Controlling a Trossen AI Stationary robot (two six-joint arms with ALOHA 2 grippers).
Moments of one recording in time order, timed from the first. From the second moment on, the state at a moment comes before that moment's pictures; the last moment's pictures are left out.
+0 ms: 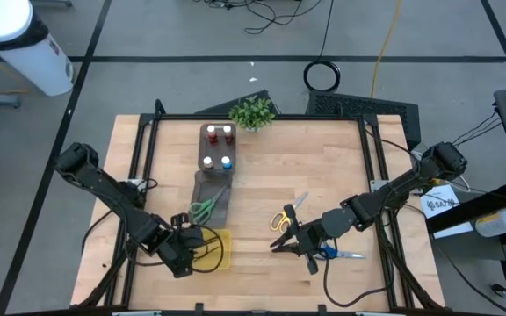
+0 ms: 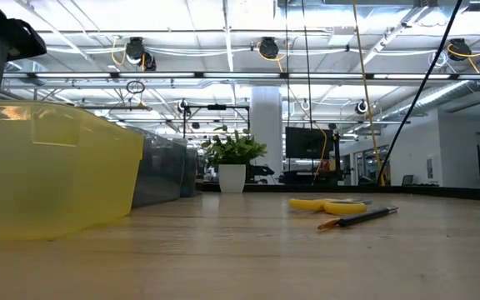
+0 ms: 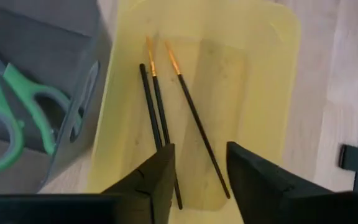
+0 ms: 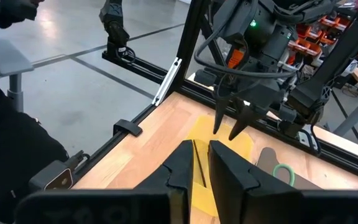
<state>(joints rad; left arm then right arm) -0.71 1.47 1.01 -0.77 -0.21 -0.86 0.49 1.42 0.96 0.25 0.13 -0.21</state>
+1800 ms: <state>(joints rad) -0.41 1.73 1.02 0.16 -0.23 -0.22 0.59 1.45 0.86 -0.63 0.05 0.69</state>
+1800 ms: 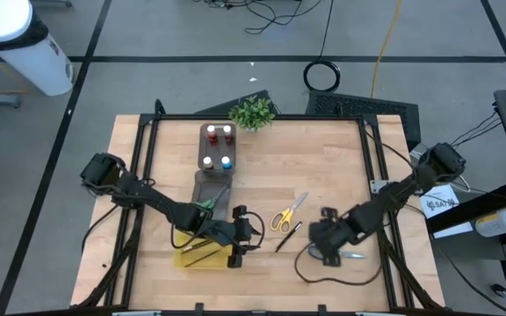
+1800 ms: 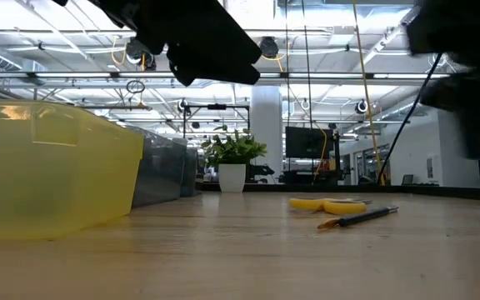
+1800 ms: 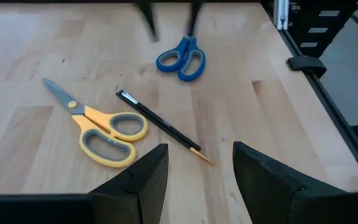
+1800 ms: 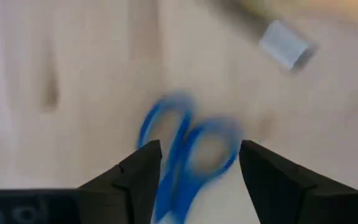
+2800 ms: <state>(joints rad) -0.35 1.73 1.02 0.16 -0.23 -0.25 0.48 1.45 0.53 0.03 0.24 0.28</state>
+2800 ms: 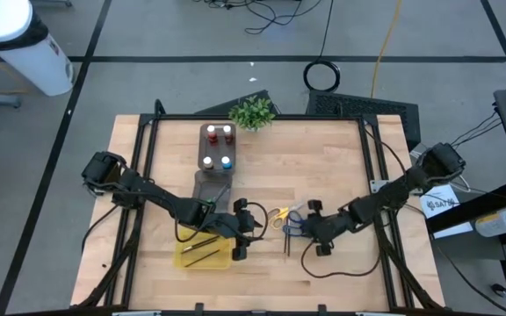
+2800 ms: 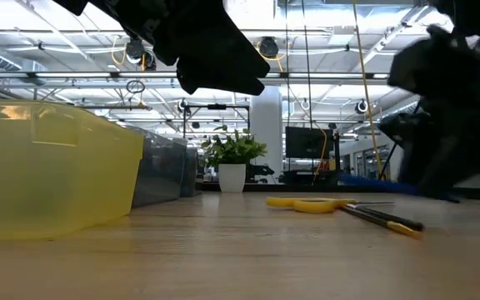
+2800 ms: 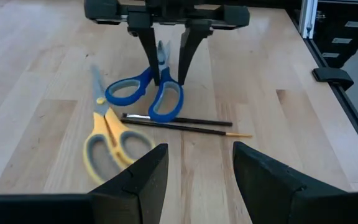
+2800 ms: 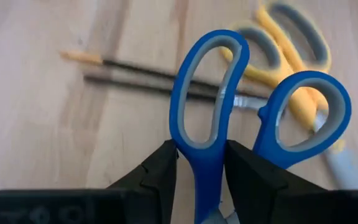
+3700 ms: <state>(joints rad) -0.35 1.73 1.01 0.15 -0.23 -0.25 0.46 1.45 0.53 0.26 0.23 0.17</state>
